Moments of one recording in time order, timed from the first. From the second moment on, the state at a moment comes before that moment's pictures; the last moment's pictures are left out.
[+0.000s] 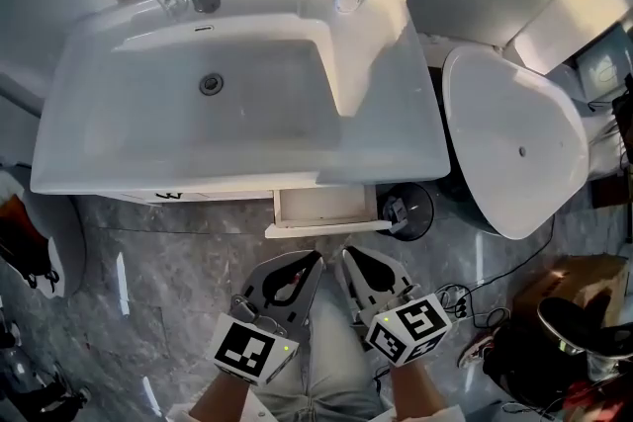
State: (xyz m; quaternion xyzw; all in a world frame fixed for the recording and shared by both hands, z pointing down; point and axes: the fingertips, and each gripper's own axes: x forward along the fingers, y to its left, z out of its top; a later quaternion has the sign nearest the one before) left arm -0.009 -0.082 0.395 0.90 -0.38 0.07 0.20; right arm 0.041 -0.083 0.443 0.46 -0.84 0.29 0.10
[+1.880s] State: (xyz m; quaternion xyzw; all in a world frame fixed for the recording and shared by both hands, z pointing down) left arm -0.003 -0.082 0.634 0.87 -0.40 0.19 0.23; right arm 0.064 -0.090 0.656 0.49 -0.80 0.28 0.20
